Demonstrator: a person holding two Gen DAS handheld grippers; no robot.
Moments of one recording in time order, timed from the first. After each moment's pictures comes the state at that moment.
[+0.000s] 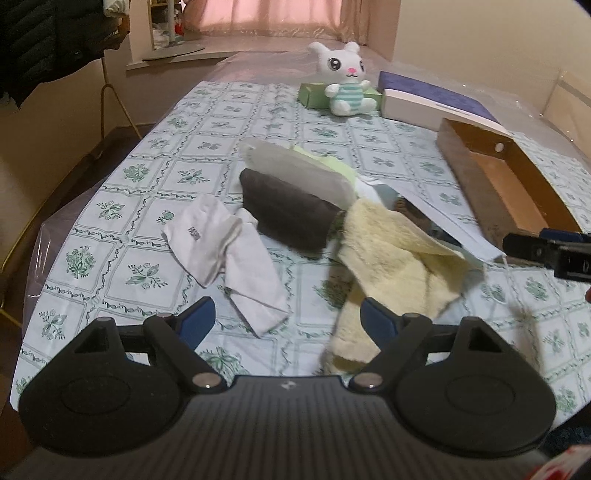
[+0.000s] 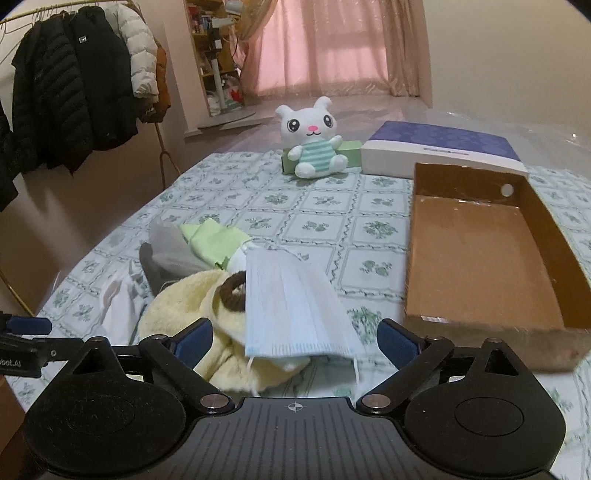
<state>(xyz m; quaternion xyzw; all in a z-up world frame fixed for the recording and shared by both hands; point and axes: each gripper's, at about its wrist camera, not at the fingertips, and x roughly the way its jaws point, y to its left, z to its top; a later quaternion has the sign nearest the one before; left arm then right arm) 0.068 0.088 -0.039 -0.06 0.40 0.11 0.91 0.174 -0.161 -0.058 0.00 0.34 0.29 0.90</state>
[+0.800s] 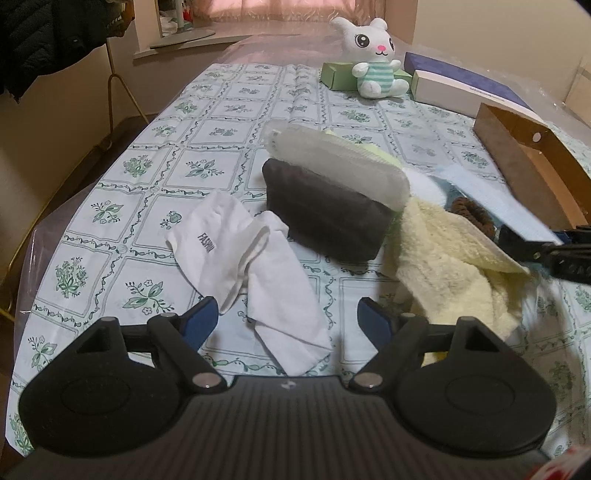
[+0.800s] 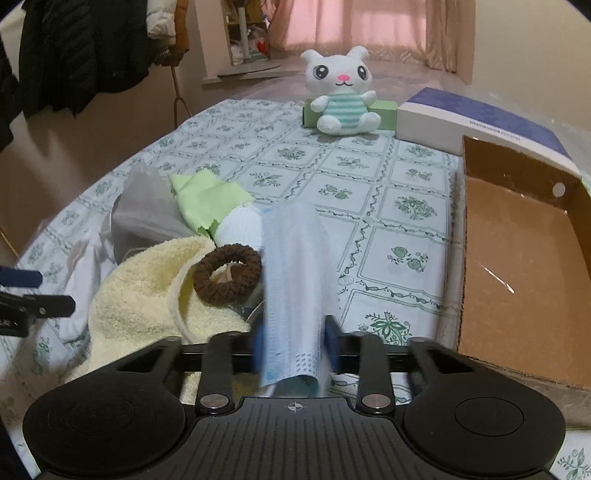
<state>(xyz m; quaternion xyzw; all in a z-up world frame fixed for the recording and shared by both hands) 0.116 0.119 -0.076 -0.05 0.43 0.13 0.89 0.230 -0.125 -0.101 -0.06 0.38 0.32 0.87</state>
